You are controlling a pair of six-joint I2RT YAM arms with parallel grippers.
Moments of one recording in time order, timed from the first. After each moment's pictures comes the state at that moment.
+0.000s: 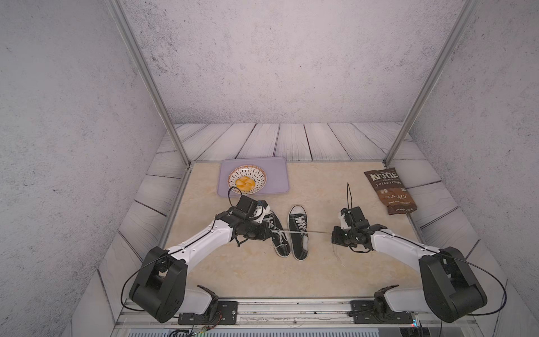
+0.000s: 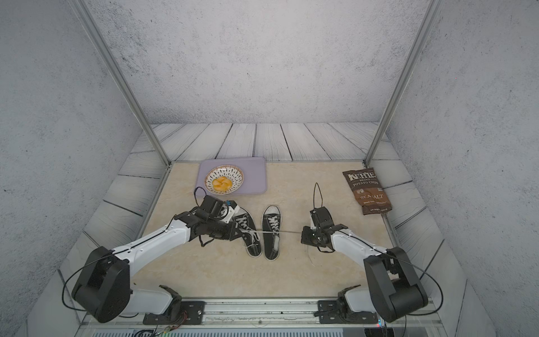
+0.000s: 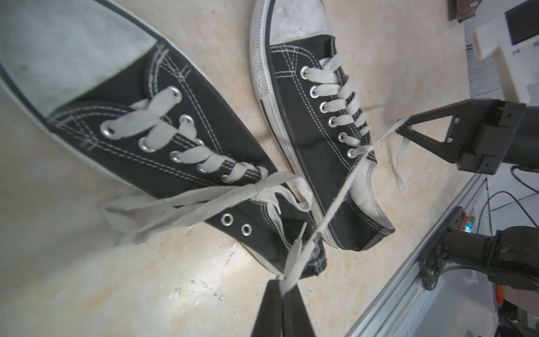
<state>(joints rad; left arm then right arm) -0.52 1.38 0.84 -0.50 0.43 -0.33 0.35 1.35 0.60 -0.34 -0.15 0.51</state>
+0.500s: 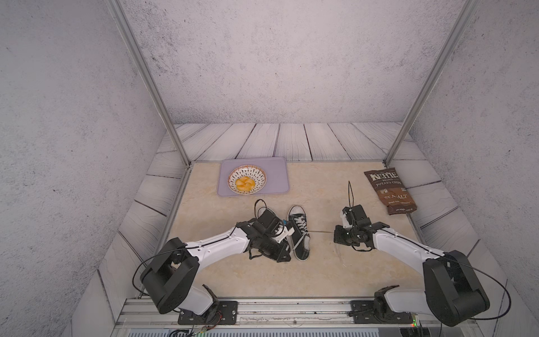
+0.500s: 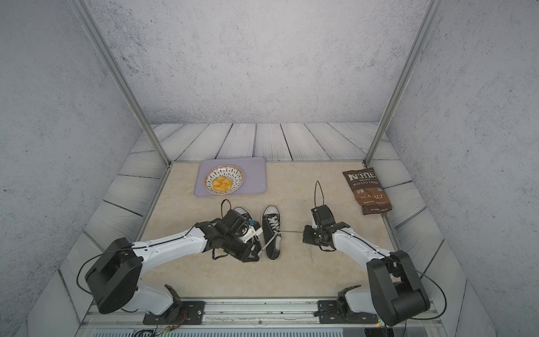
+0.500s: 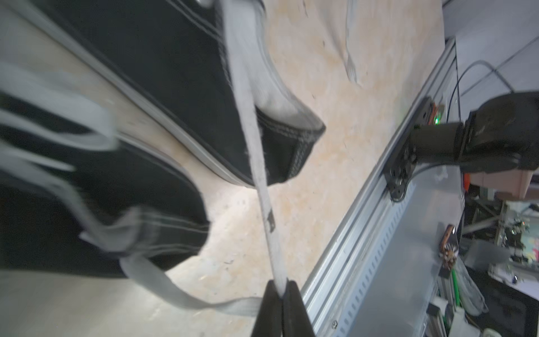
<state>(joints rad) -0.83 1.50 0.81 -0.46 0.61 -0.30 0.34 1.32 0.64 -0.42 -0.14 0.47</state>
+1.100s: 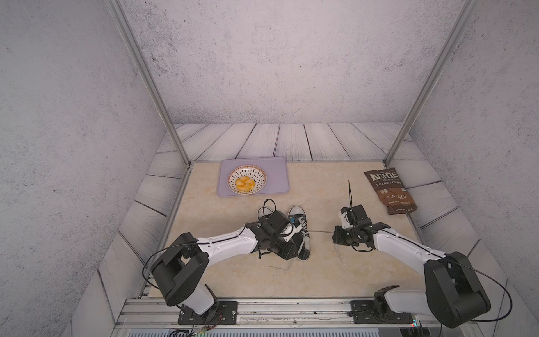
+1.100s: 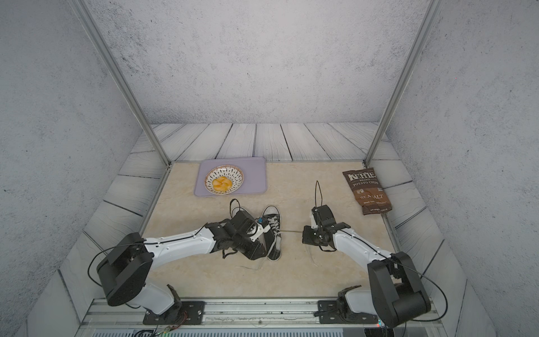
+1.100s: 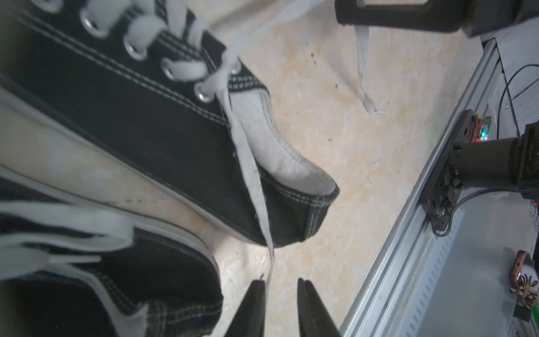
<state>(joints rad) -0.87 1.55 0.88 -0.33 0.40 -0.28 0.33 1.32 0.63 -0.41 -0.22 0.43</state>
